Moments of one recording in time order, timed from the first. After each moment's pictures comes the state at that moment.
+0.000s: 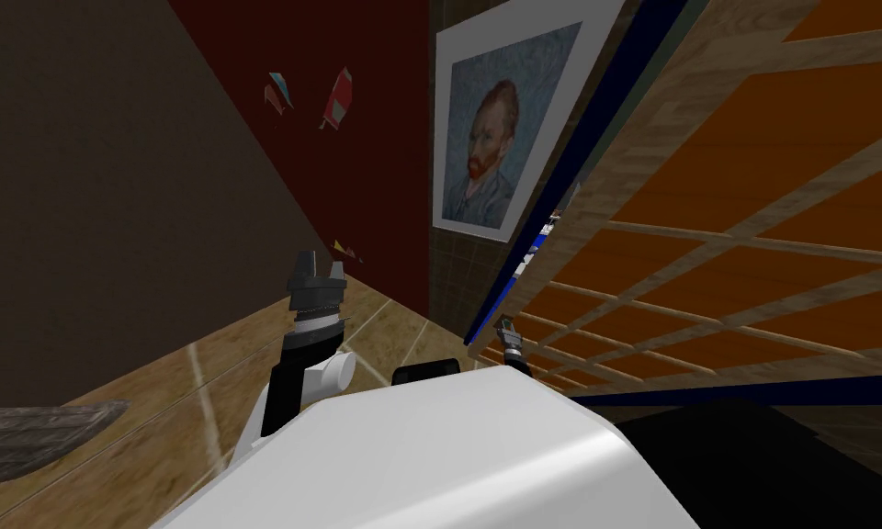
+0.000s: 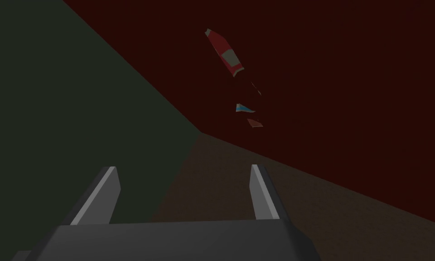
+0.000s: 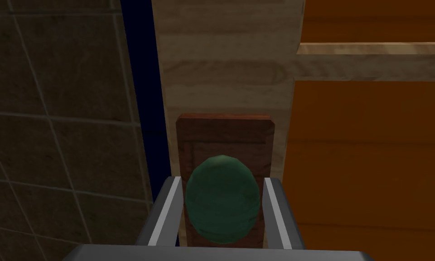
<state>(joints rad) 0.23 -0.42 0.30 -0.86 -0.88 -0.99 -1.42</state>
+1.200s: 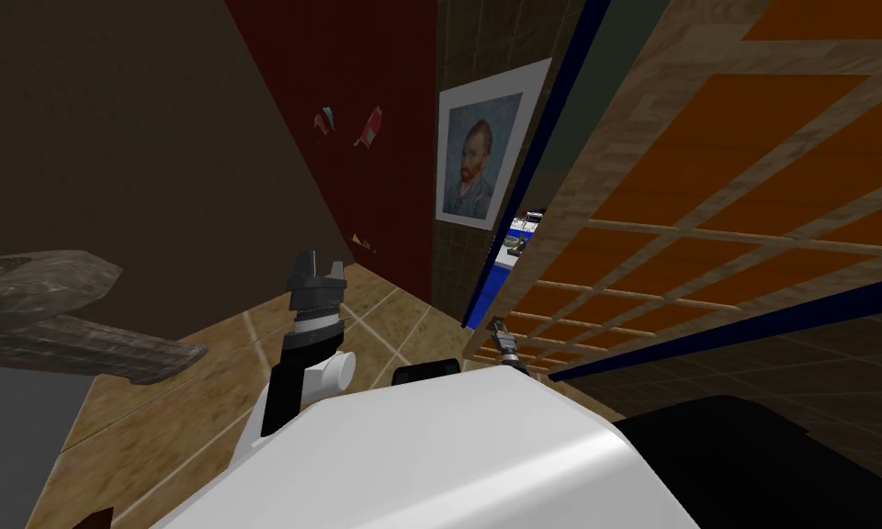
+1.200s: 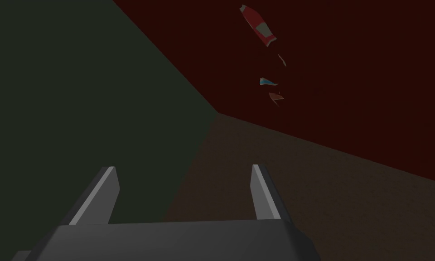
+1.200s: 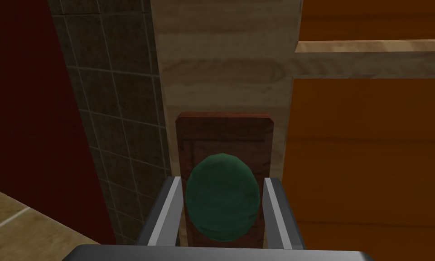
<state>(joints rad) 0.27 -0.47 0.43 -0.91 -0.81 -1.03 -1.48</state>
